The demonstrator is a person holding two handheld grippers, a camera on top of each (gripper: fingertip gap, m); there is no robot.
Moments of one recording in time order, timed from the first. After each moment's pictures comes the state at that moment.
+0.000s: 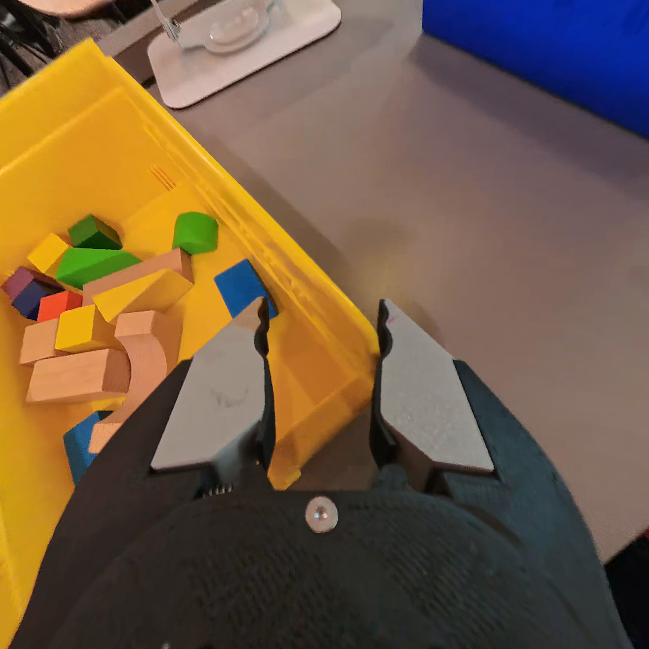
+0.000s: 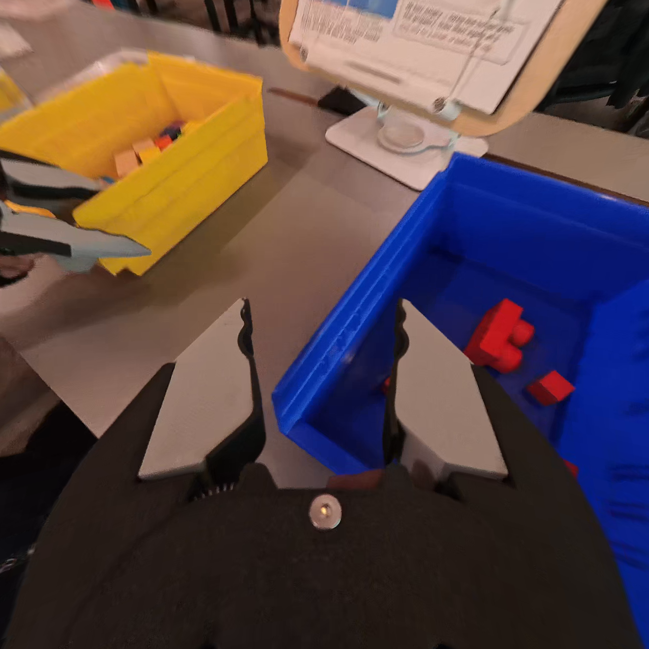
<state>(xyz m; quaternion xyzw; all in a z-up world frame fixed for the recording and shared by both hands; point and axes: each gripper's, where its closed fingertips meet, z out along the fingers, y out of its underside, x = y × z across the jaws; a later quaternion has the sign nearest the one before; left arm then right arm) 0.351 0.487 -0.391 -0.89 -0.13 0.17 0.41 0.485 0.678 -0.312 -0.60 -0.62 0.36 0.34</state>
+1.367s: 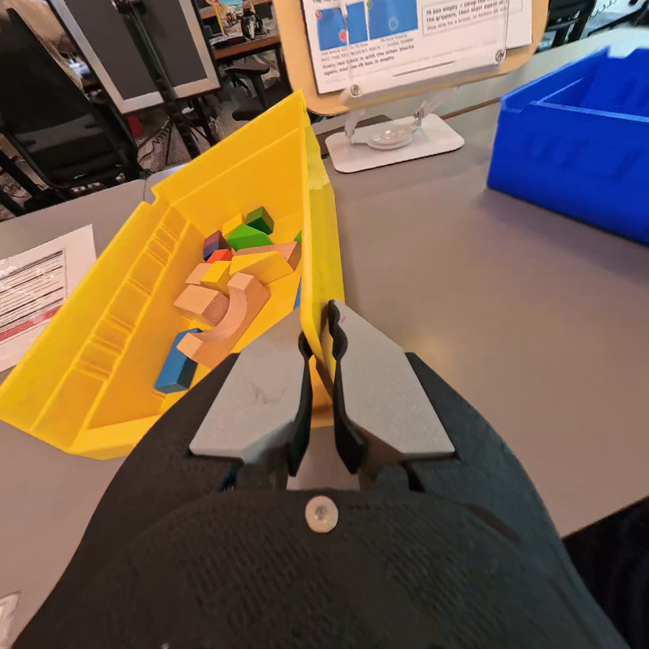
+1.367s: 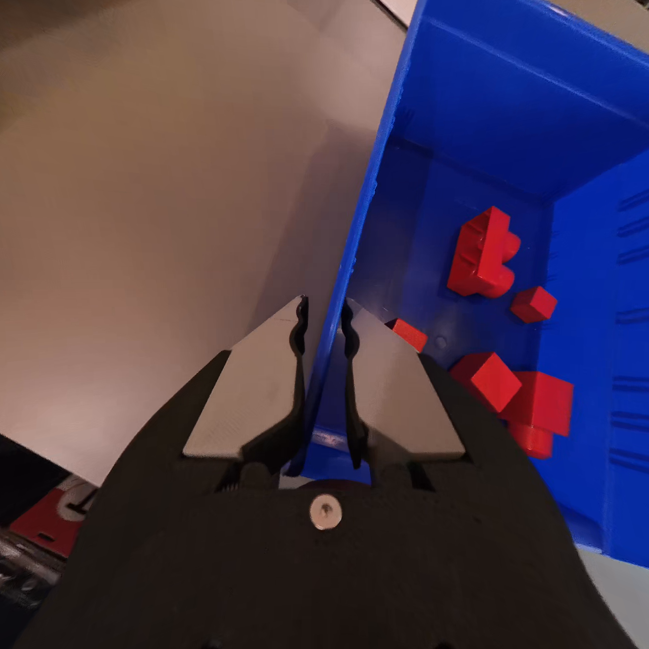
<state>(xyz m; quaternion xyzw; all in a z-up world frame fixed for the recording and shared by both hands) 0.304 0.354 -0.316 -0.79 -0.23 0.24 0.51 0.478 0.646 -0.381 -0.64 -0.67 0.21 0.32</state>
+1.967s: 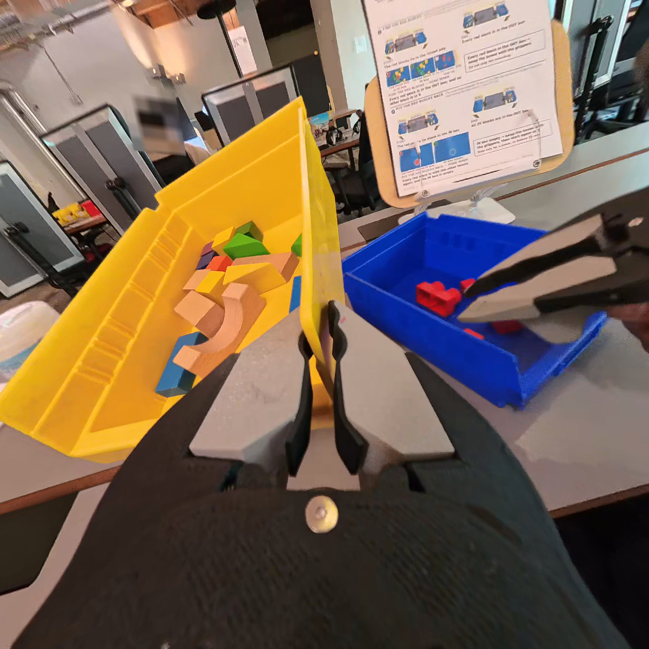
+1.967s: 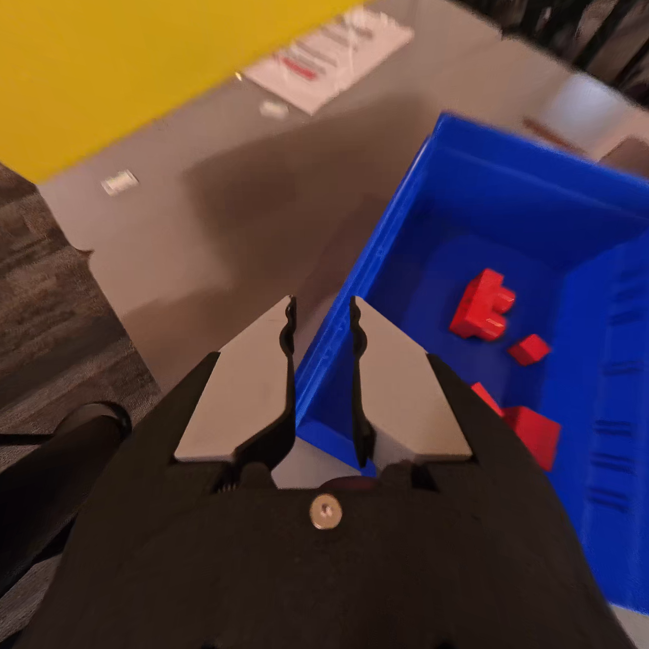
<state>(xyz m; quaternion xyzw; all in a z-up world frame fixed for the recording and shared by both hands) 0.322 0.249 -0.208 -0.72 -0.22 0.35 0.56 0.336 0.373 -0.309 -0.50 -0.72 0.37 0.28</state>
